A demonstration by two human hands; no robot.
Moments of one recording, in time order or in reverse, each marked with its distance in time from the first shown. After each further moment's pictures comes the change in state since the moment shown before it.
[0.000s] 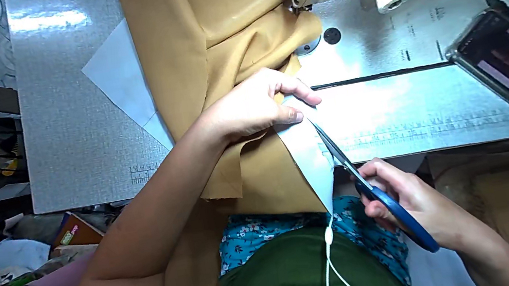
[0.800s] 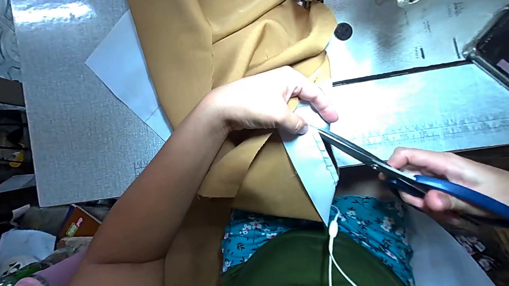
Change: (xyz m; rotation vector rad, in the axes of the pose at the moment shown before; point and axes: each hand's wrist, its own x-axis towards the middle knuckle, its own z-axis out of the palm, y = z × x) left_hand 0.010 0.003 -0.016 0.049 -0.353 0.096; right_hand 0.015 -0.001 -0.065 0.229 -0.417 0.048
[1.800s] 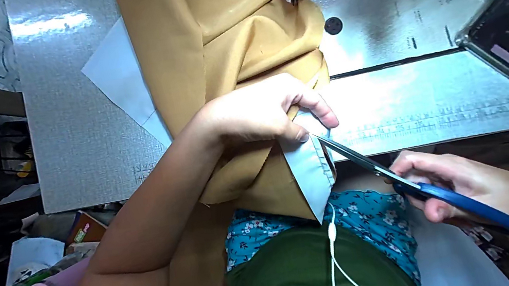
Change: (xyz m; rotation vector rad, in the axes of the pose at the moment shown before) left_hand -0.003 0.012 0.015 0.073 0.008 -0.023; right_hand -0.013 0.001 0.015 -0.131 0.074 -0.040
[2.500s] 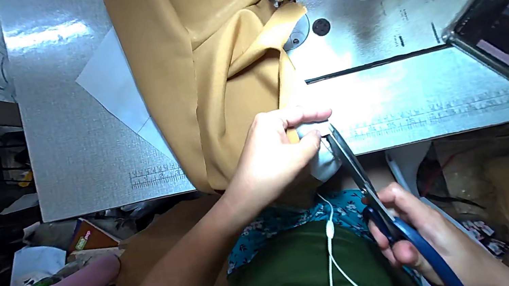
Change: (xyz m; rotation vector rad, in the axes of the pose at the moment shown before) left_hand -0.006 0.002 0.089 -0.088 0.778 -0.028; right_hand -0.005 0.019 0.095 0.006 0.423 -0.208
